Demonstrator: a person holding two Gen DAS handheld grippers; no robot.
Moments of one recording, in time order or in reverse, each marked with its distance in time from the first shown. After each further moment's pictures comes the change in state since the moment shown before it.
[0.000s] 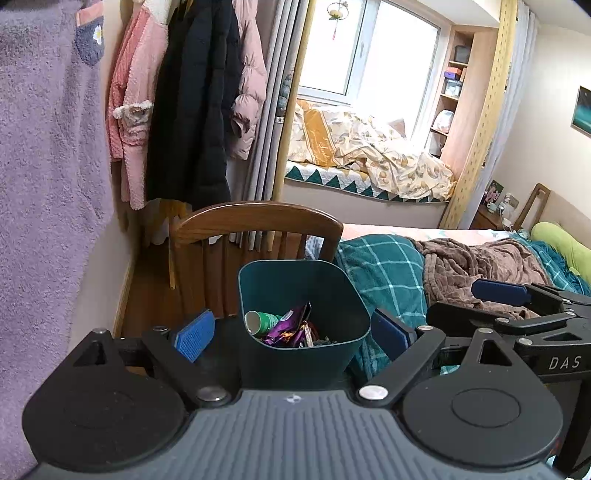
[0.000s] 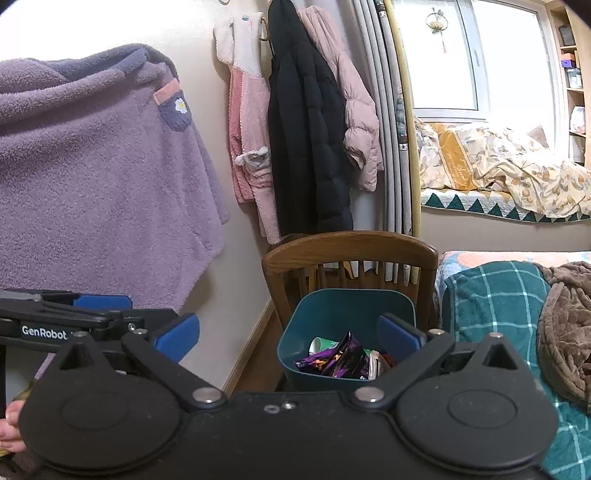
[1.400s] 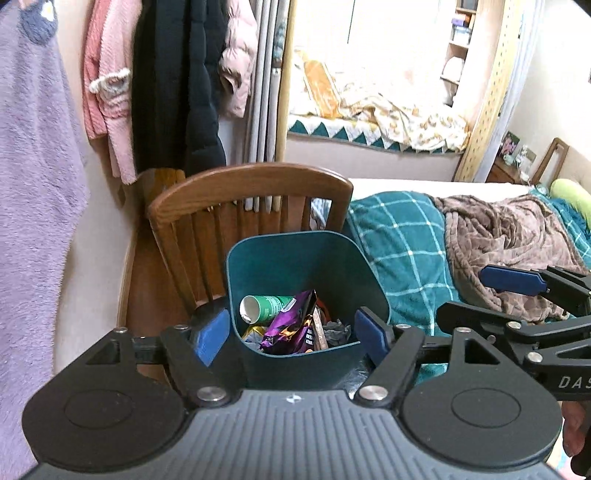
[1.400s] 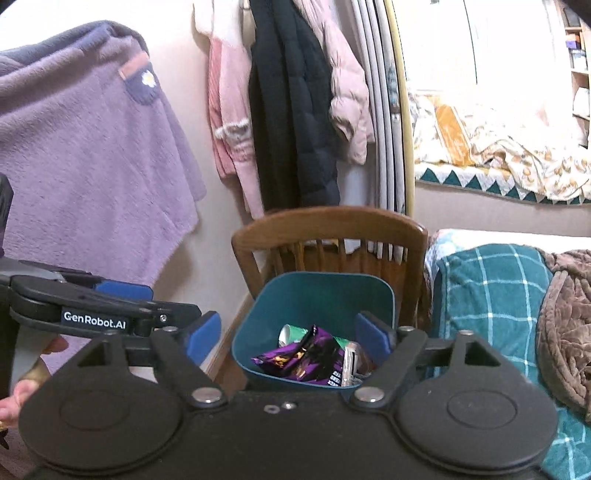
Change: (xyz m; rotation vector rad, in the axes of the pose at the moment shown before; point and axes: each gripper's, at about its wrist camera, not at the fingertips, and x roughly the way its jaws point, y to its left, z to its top) left arm 0.094 -0.023 0.027 0.056 0.158 0.049; right arm 0.056 -0.055 0.008 0.001 0.083 -0.006
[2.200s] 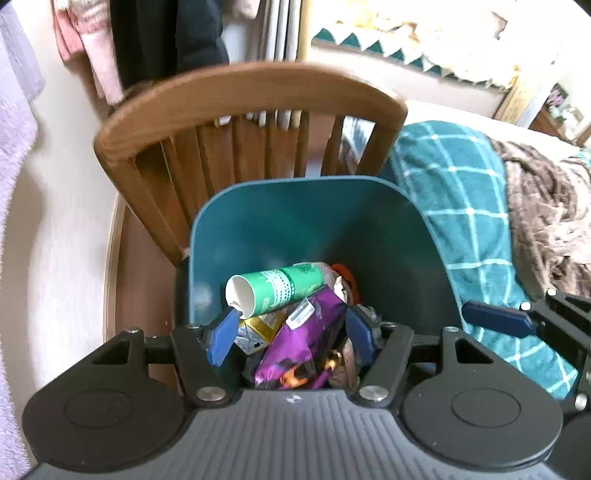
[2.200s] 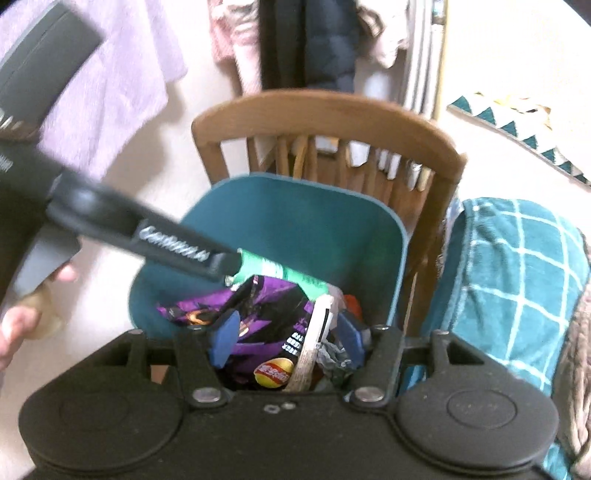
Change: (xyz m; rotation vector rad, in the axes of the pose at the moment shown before) left arm 0.193 0.009 0.037 -0.049 0.307 0.049; right arm 0.167 -0.048 -0.009 -0.125 0.347 -0.001
